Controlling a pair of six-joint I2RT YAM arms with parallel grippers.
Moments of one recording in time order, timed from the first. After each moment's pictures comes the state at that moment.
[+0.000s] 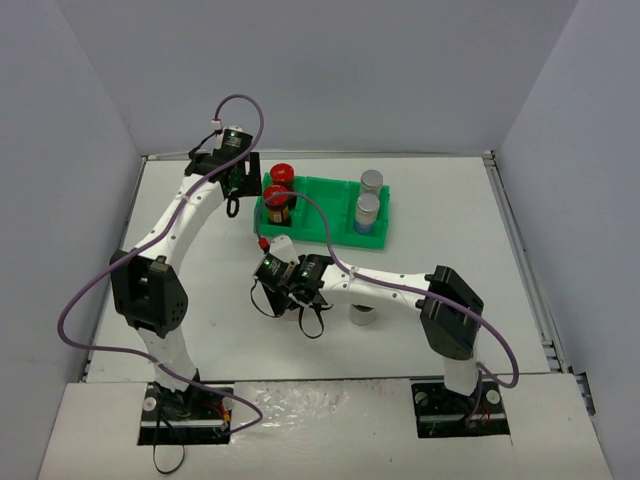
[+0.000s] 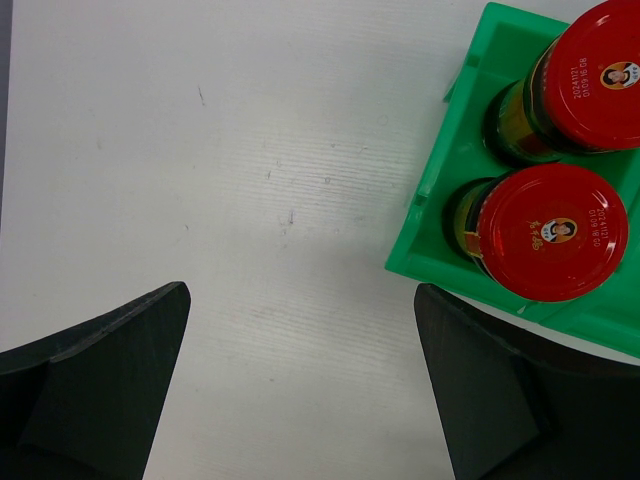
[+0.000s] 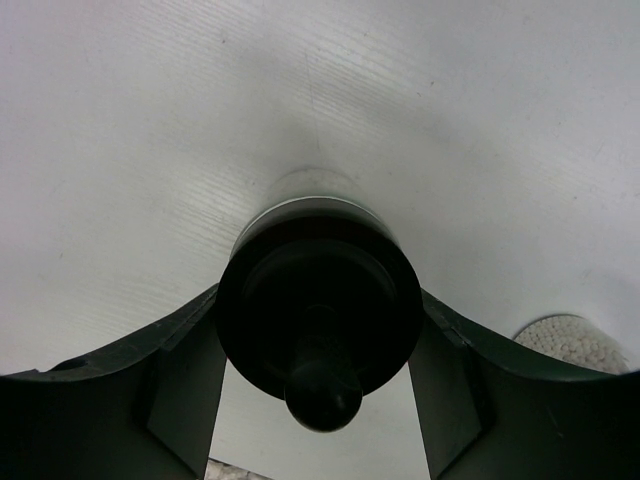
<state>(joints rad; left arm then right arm) -0.31 1.82 1.79 -0.84 -0.41 -0.30 1.13 1.88 1.46 -0.69 0.36 0.60</state>
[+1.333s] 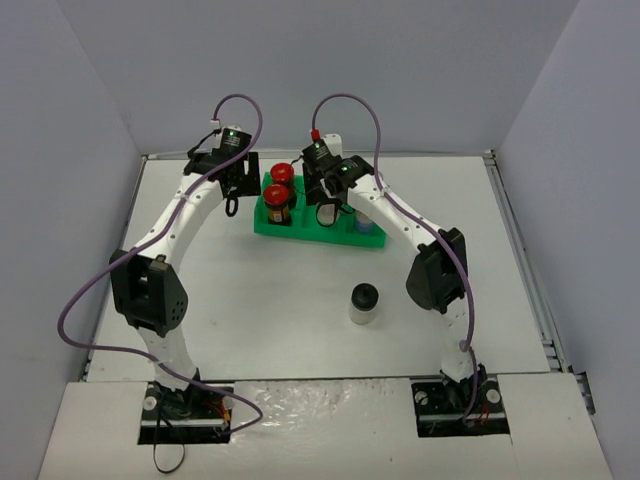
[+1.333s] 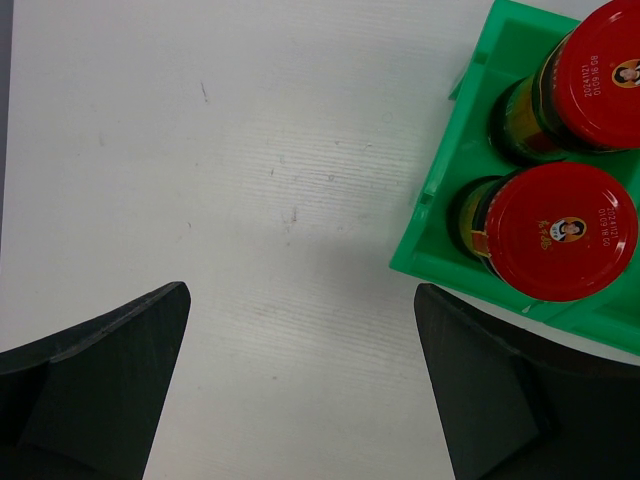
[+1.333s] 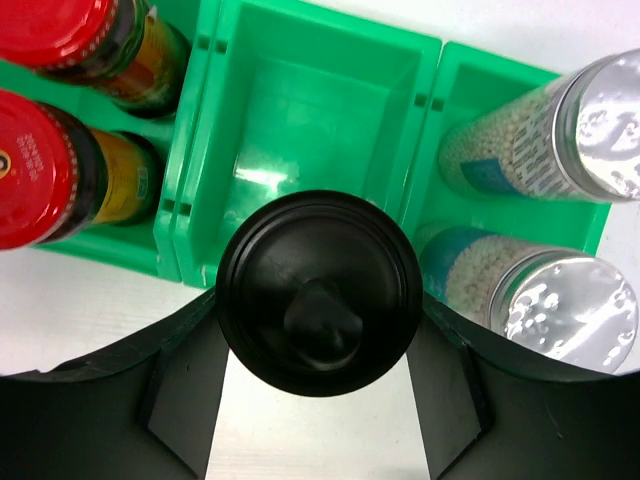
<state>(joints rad) -0.31 1.82 1.79 -0.85 -0.40 -0.30 0.67 2.16 2.10 -0.86 0.40 0.41</state>
